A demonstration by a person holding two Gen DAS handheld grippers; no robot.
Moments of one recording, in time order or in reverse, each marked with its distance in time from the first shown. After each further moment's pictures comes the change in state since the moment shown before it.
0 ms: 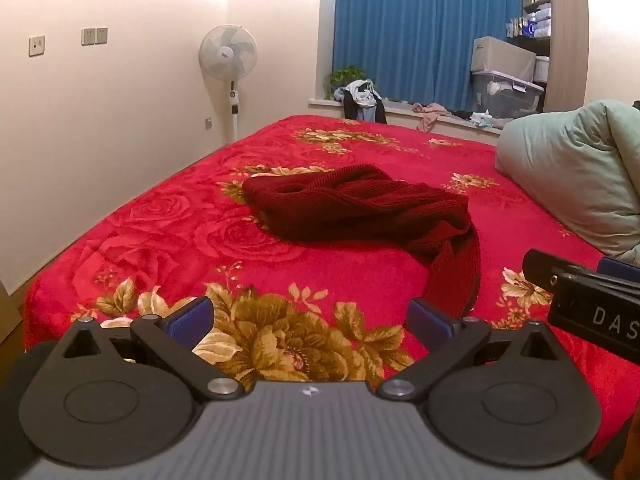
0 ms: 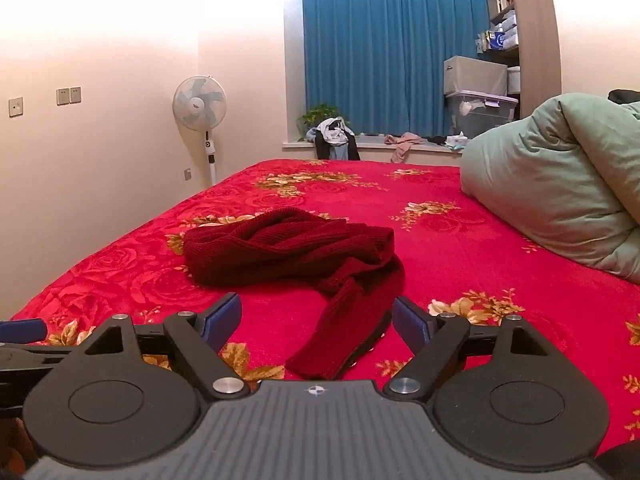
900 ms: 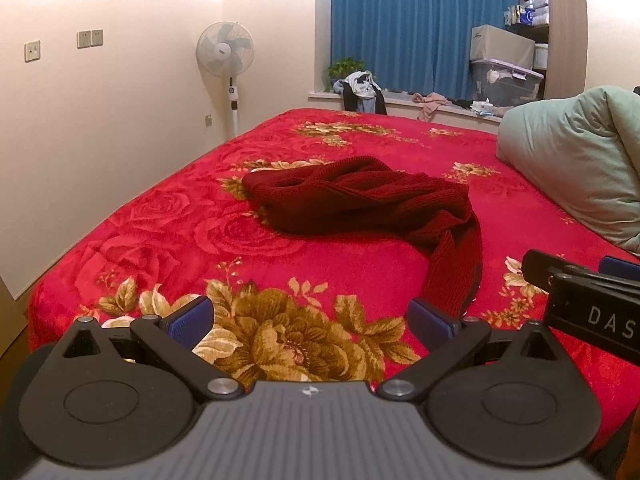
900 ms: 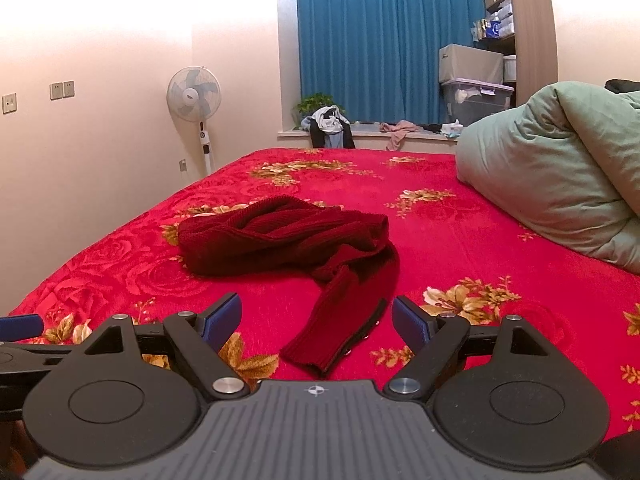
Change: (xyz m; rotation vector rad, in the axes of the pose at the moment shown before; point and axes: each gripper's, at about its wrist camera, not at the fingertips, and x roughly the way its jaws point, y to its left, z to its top) left arm 0.007 -0.004 0.001 0.026 0.029 0.009; right arm 0.002 -0.008 -0.001 0.013 0.040 -0.009
